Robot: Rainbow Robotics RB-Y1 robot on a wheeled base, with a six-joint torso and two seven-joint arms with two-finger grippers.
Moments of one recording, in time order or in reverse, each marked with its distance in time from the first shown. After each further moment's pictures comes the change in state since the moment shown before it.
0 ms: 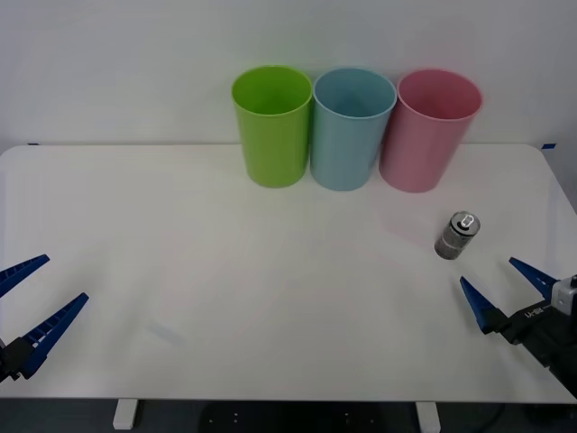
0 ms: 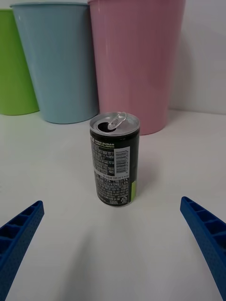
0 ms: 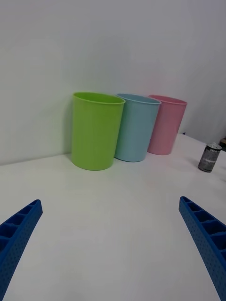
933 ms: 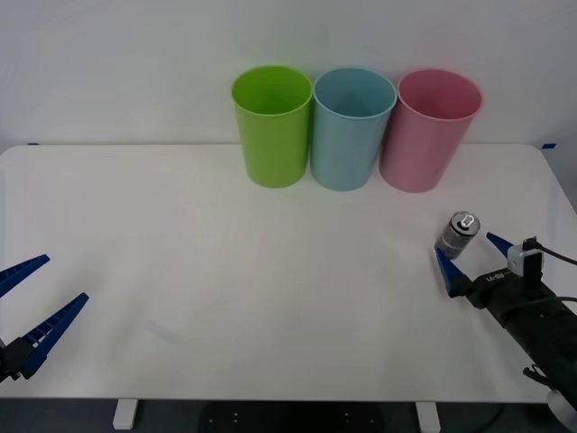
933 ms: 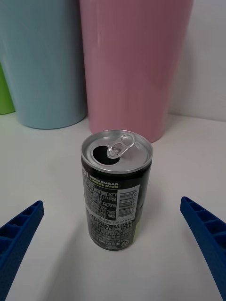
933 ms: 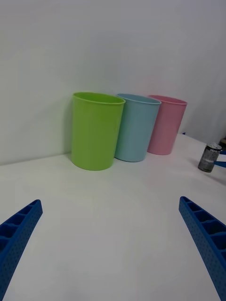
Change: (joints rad) right arm -0.111 0.016 0.120 0.001 0.001 0.245 0.028; left arm 0.000 0.000 0.000 0.000 0.000 0.000 0.000
